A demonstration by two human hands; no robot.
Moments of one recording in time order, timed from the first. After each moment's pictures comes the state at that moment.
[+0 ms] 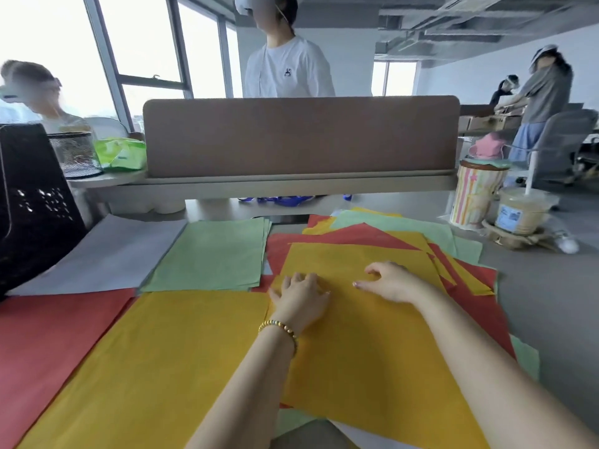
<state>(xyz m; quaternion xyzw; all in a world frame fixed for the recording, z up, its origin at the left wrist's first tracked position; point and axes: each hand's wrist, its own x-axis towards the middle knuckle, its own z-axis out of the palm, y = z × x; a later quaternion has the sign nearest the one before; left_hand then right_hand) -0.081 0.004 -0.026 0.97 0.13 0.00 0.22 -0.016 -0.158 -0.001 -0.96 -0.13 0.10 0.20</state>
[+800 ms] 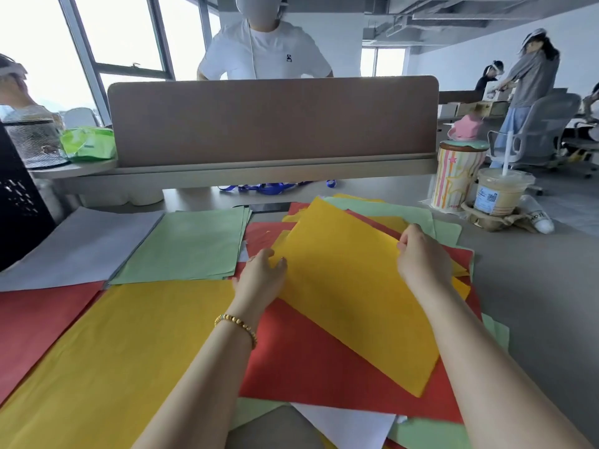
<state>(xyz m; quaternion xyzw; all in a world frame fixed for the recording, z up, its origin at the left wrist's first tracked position) -0.083 0.014 -0.024 0.90 0.19 0.12 0.38 -0.019 -0.212 -0.003 -0.95 0.02 -0.21 0.23</state>
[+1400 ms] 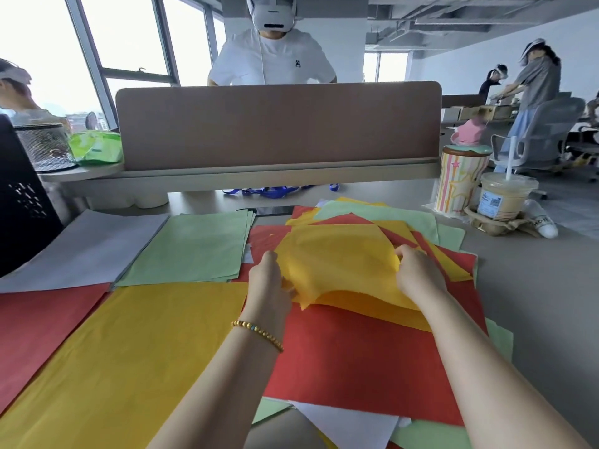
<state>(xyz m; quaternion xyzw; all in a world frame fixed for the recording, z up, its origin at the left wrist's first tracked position) -0.084 -0.013 0.001 0.44 0.33 0.14 0.82 0.000 -0.214 -0.029 -0.97 0.02 -0.08 0.21</state>
